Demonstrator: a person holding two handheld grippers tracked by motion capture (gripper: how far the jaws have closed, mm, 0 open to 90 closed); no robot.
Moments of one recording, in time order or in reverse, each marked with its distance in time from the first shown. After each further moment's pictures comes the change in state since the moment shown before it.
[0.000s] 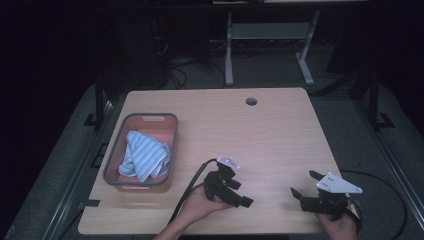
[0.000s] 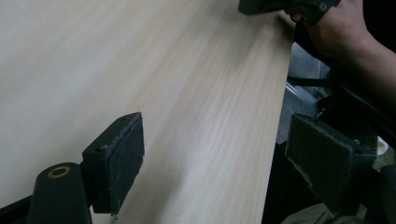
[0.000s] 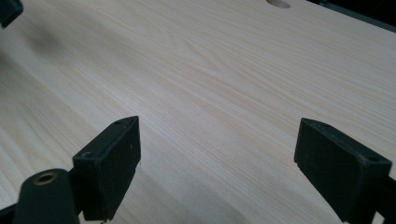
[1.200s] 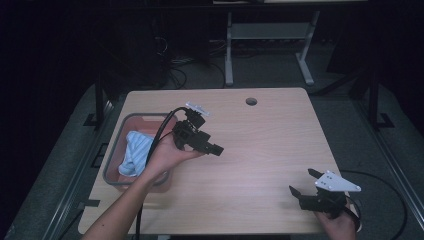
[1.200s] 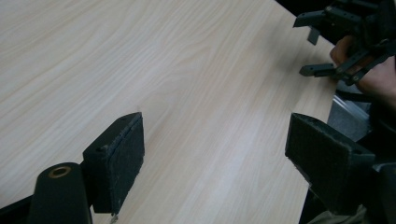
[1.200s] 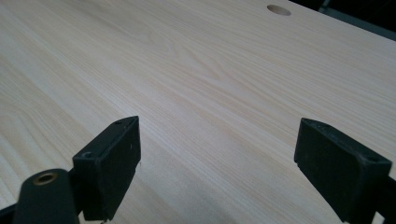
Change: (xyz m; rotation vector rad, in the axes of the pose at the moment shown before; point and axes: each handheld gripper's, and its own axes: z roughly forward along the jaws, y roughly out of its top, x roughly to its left) left arm 0.042 0.059 -0.125 -0.004 0.217 -0.026; right arm 0.002 0.006 0.001 -0.014 -0.004 -0.009
